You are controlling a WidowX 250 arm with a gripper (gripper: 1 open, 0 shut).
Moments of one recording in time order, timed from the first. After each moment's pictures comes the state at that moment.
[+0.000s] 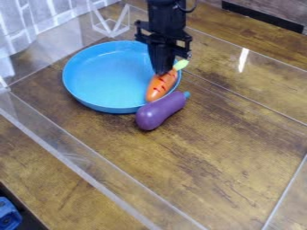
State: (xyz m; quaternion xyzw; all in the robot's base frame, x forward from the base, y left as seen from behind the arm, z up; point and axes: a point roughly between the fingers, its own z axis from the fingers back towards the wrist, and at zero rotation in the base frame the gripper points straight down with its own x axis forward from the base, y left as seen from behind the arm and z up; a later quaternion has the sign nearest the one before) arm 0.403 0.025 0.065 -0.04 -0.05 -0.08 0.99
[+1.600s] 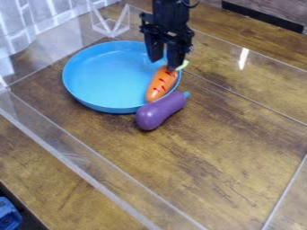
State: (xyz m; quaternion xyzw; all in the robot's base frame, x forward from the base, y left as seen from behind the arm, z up) arm 0.421 0.032 0.060 -0.02 -0.06 -0.10 0.99
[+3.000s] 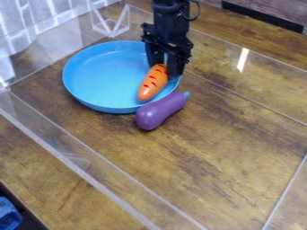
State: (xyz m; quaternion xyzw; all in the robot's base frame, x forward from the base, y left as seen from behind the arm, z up) arm 0.426 0.034 0.046 -0.01 -0.06 -0.11 0.99
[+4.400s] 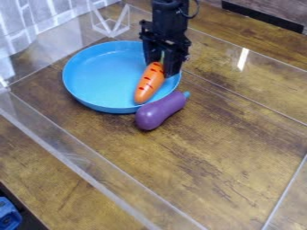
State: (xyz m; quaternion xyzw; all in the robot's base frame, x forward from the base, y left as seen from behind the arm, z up) arm 0.424 0.038 0.052 0.00 -0.05 -0.11 0.99
